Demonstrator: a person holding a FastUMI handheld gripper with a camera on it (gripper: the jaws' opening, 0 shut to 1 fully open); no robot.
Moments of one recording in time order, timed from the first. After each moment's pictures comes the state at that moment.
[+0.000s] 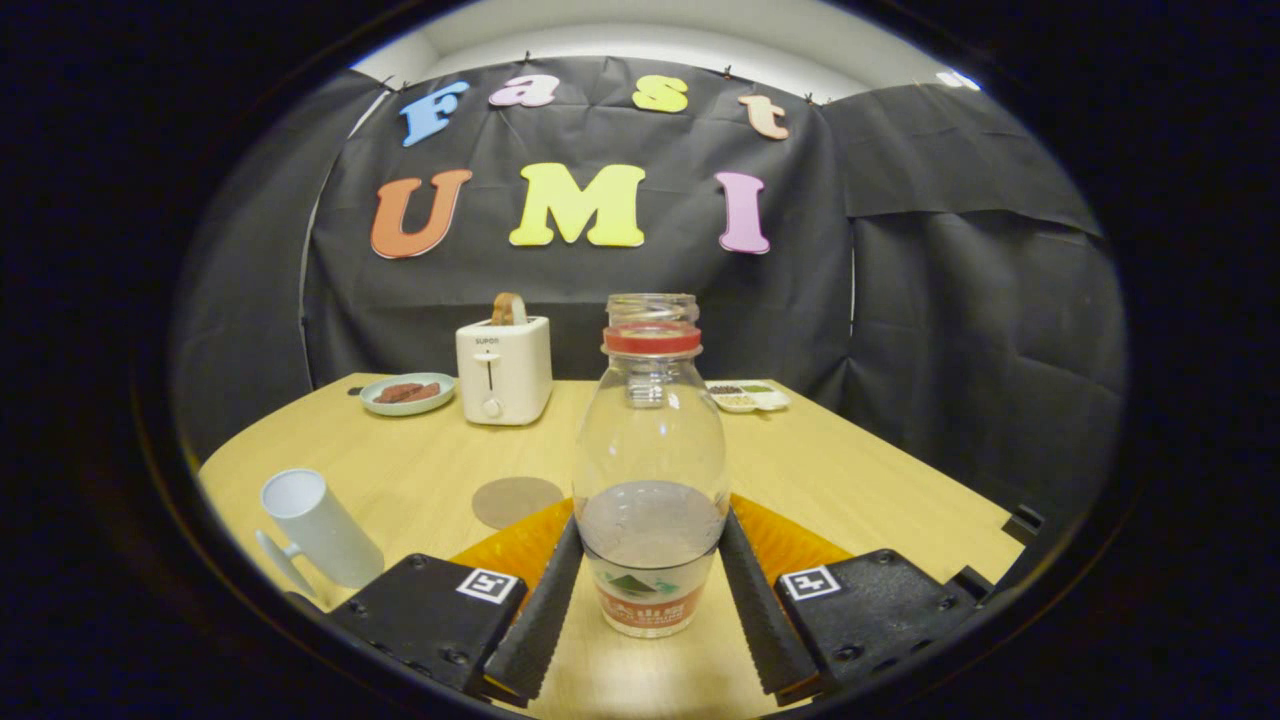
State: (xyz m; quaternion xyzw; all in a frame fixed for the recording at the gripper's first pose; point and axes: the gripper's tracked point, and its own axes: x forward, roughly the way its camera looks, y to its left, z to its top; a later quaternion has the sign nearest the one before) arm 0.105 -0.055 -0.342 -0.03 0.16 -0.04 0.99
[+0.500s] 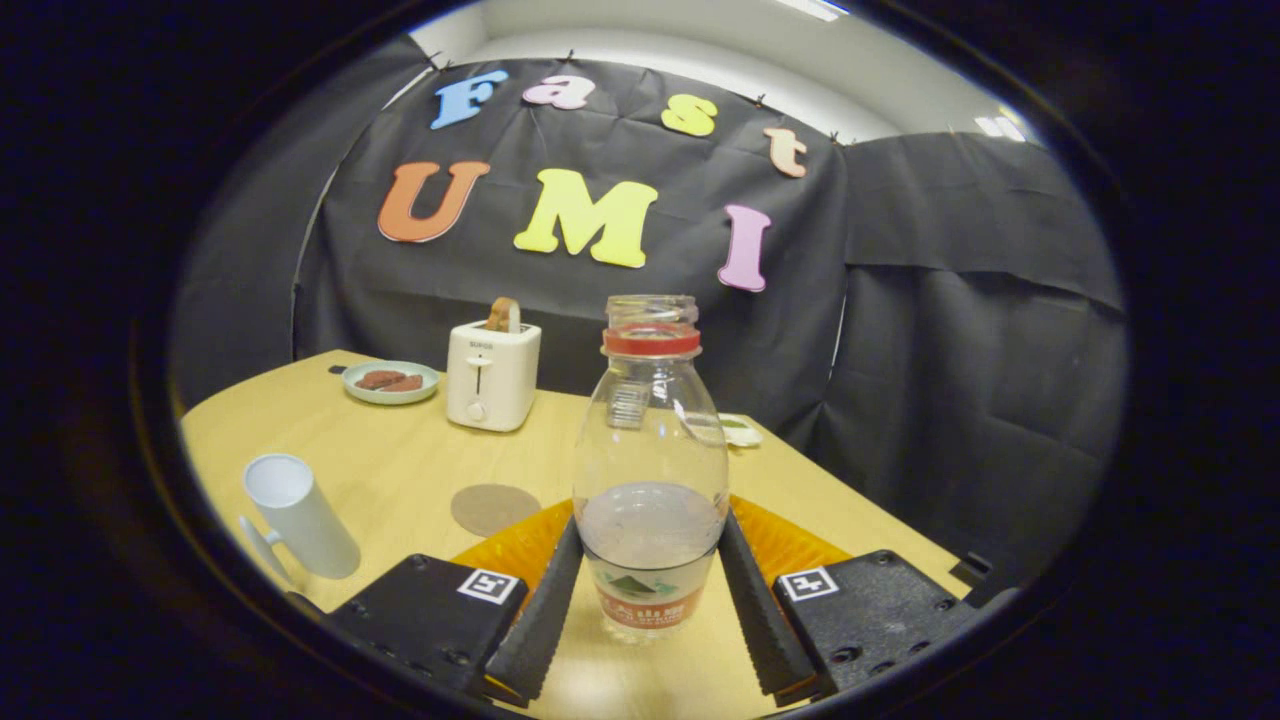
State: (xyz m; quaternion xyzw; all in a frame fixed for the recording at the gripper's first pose) arm 0.102 -0.052 -0.310 -0.14 0.14 -0.07 0.98
